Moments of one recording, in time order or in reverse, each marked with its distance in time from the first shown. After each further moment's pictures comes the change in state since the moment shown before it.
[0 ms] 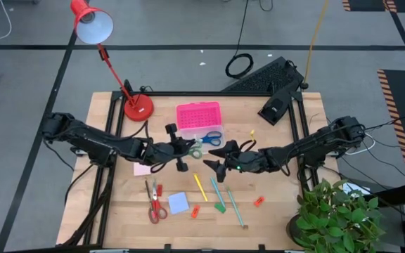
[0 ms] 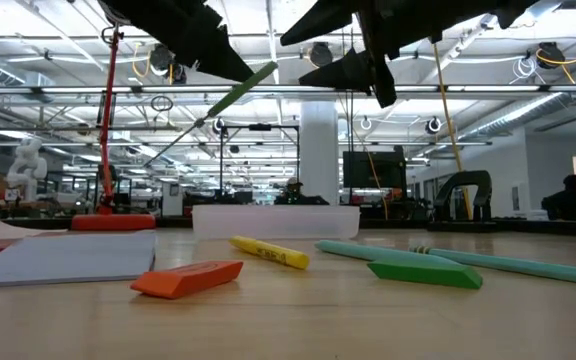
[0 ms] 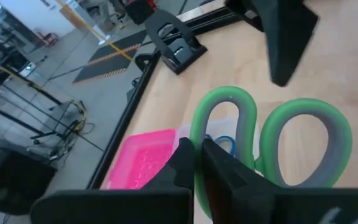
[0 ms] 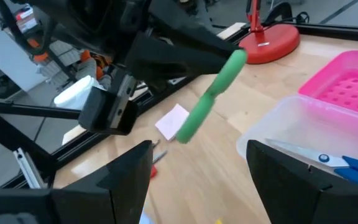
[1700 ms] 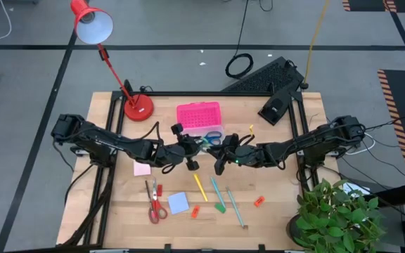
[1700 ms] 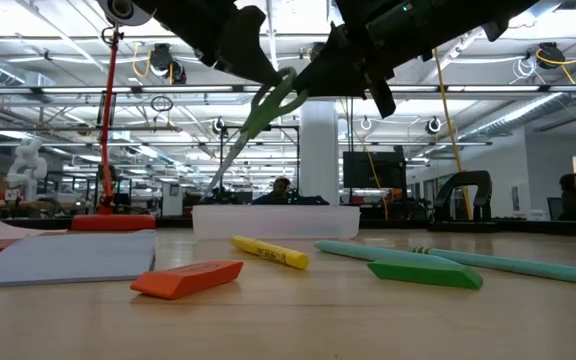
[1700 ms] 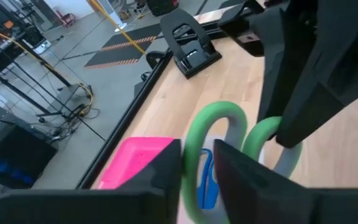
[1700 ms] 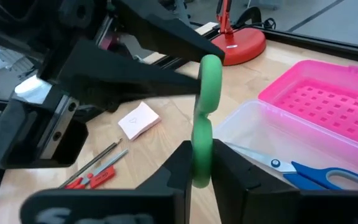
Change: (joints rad) left arm -0.005 0.140 0.110 0.021 -0.062 -0.126; right arm -0.077 0.000 -0.001 -0.061 0.005 -0.077
